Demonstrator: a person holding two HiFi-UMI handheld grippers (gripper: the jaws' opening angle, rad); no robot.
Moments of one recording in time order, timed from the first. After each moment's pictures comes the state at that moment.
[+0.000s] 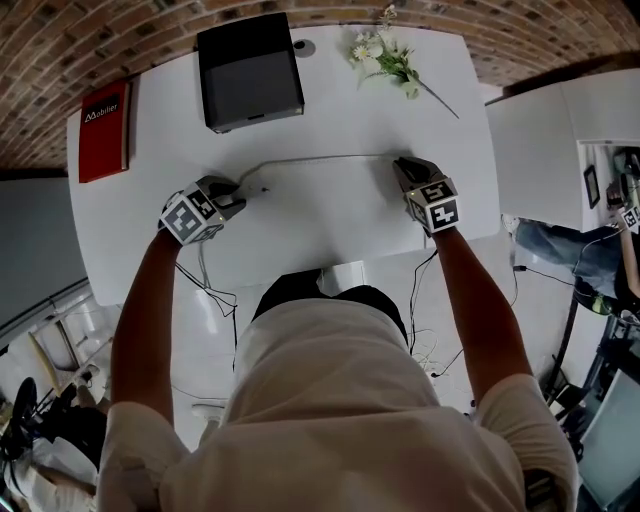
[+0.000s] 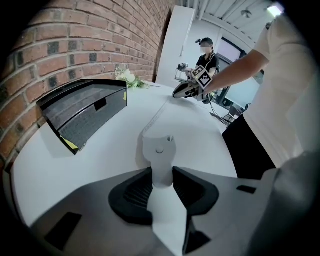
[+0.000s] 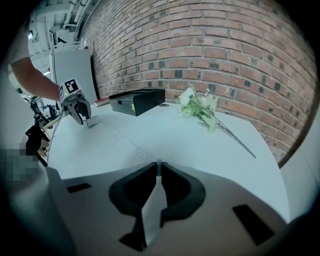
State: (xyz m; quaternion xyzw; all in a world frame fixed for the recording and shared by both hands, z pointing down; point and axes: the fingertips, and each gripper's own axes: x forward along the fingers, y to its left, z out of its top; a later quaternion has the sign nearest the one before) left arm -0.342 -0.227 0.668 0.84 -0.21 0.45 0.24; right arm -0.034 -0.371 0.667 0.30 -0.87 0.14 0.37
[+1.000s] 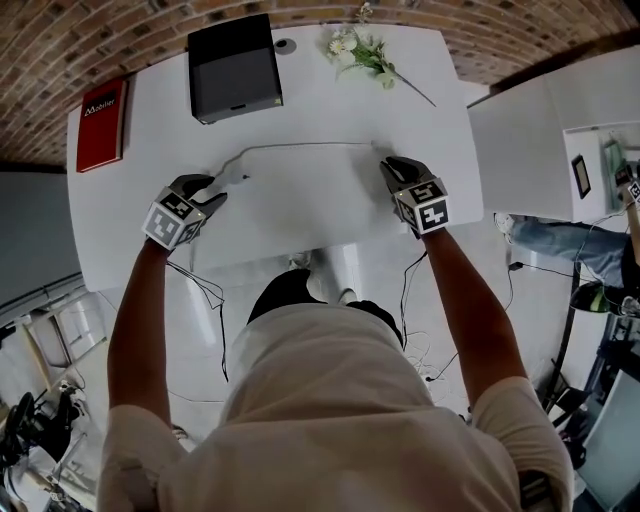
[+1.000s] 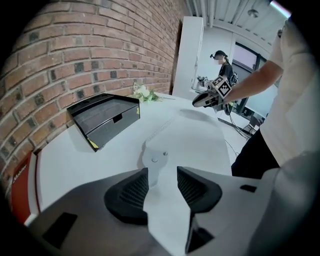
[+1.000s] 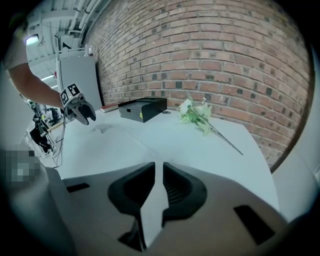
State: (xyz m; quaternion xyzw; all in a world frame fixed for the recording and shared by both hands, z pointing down) left arm -0.338 -0.212 0.629 0.82 -0.34 0.40 0.23; right arm -0.009 -0.337 0.630 0.30 -0.88 0.13 0.34
